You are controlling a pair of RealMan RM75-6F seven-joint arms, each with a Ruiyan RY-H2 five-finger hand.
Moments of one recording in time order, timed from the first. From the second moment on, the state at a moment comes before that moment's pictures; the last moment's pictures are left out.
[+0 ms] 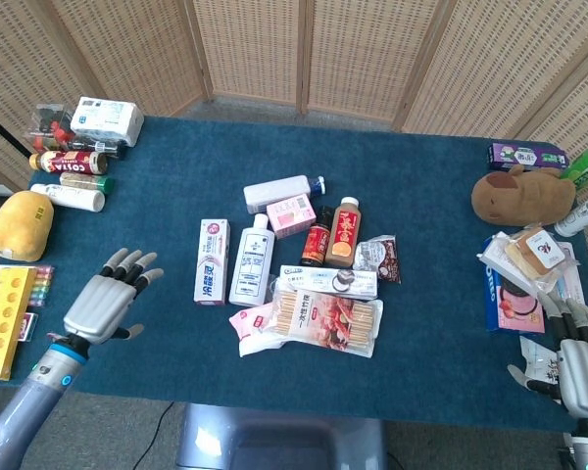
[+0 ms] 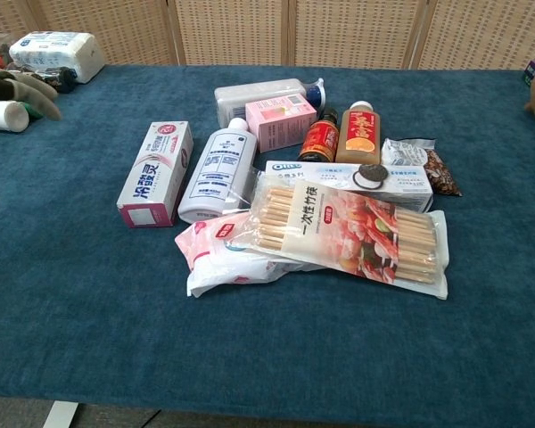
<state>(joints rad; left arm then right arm) -0.42 -1.12 -0.11 -1.89 1.32 1.05 0.45 -0.01 -1.00 0.05 -1.93 -1.41 1.54 -0.15</state>
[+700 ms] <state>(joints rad) -0.70 -1.44 -0.11 -1.69 1.12 0.86 0.65 -0.06 -0.96 0.05 -1.91 -1.42 1.60 -0.09</state>
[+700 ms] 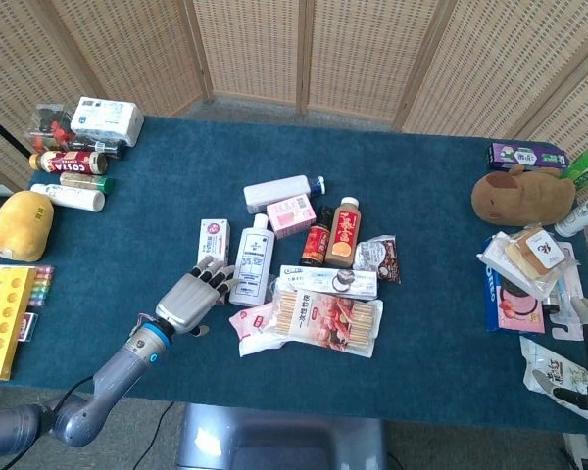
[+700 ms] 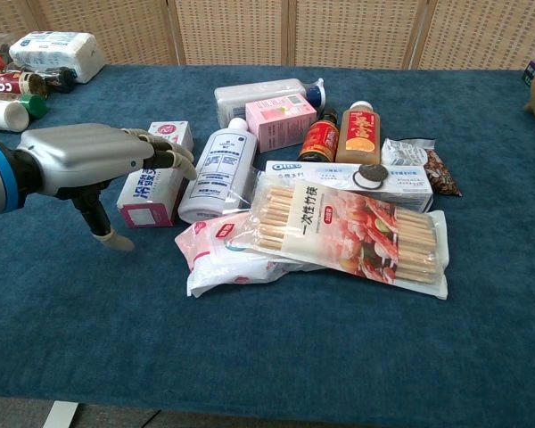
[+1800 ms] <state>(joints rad) -0.64 -1.15 0.04 -1.77 0.97 1.01 0.68 -0.08 -0.96 0.06 -1.94 -1.46 1.62 -0.09</state>
